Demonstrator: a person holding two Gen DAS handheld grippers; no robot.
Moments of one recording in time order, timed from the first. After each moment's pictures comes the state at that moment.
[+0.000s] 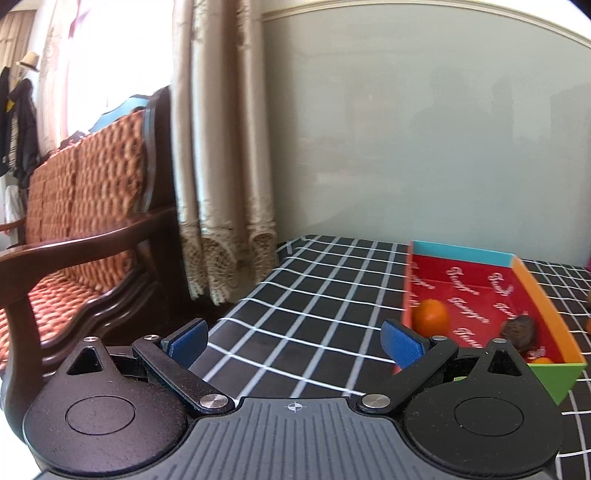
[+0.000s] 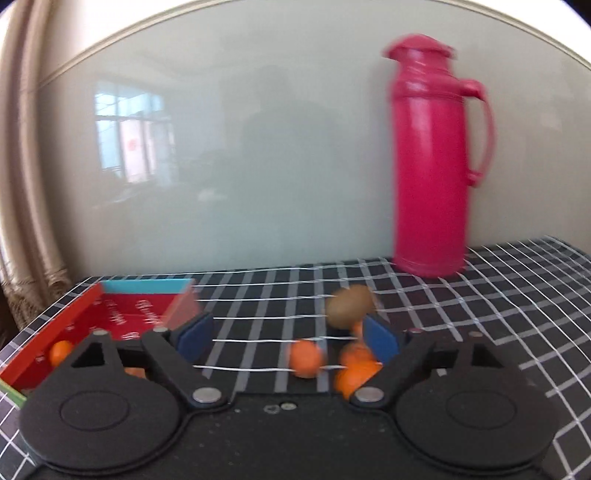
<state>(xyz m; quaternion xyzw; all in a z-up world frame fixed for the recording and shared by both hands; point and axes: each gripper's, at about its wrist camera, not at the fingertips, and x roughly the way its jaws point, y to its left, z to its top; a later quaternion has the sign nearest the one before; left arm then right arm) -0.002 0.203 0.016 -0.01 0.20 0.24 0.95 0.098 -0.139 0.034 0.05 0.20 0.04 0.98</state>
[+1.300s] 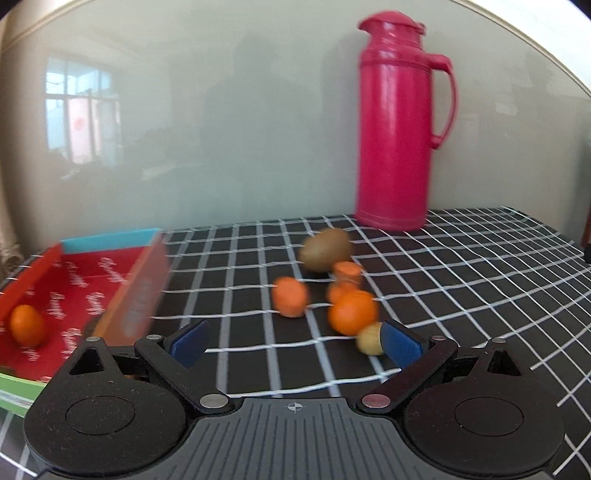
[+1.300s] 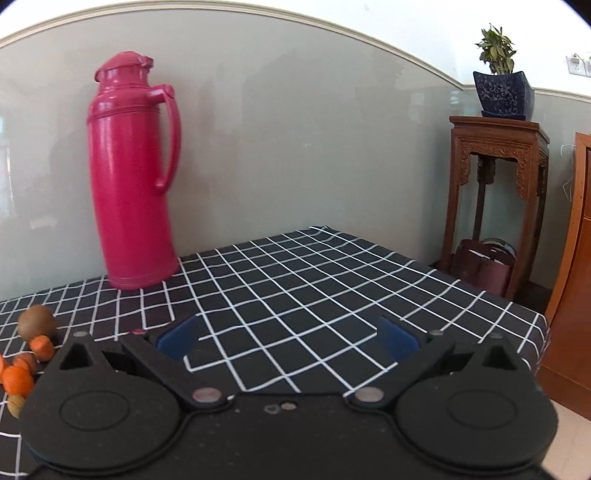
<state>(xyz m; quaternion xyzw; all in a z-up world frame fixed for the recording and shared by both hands) 0.082 -0.081 -0.010 0.04 0.24 -0.04 0.97 0.046 -0.352 0.012 0.06 0.17 -0.24 0.95</state>
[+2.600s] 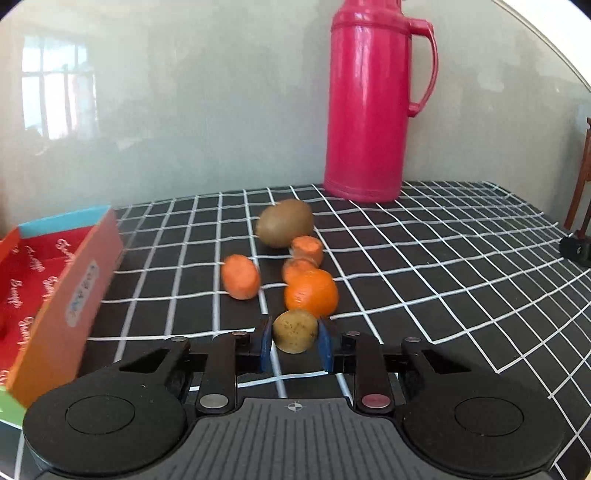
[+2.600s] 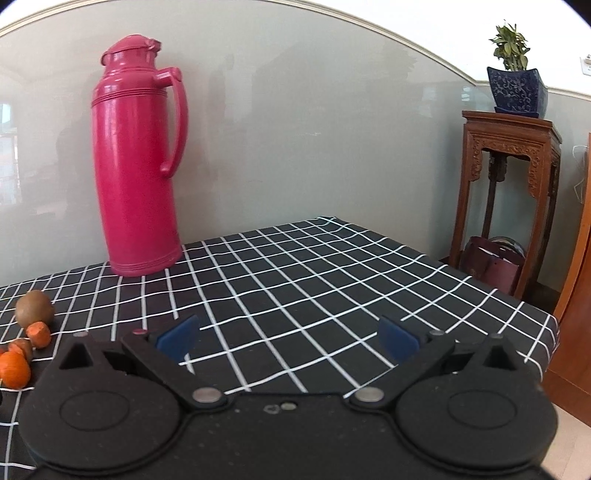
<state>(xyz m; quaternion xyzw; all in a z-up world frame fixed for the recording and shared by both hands) 0.102 -0.102 -0.013 0.03 0.28 -0.07 0.96 0.057 -0.342 0.007 0.05 0.18 -0.22 0.96</state>
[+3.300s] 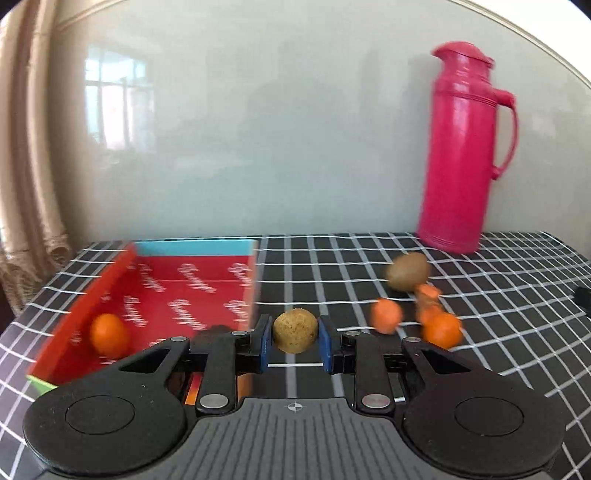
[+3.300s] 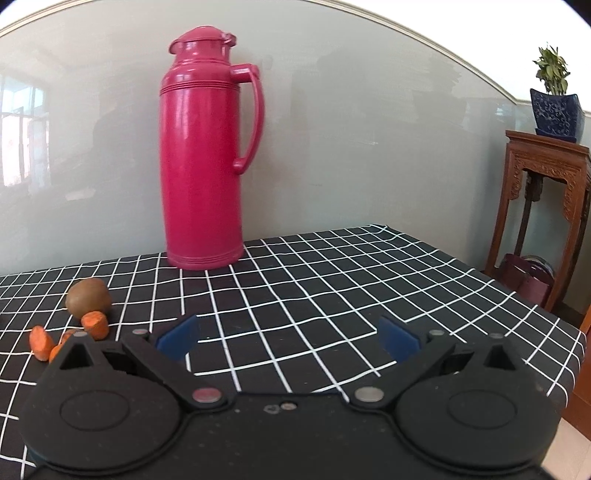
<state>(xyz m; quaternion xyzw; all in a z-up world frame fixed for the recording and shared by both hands) 0.078 0.012 0.023 0.01 0.23 0.02 0.97 0.076 -0.284 0.013 0.02 0.19 -0.17 0.97</state>
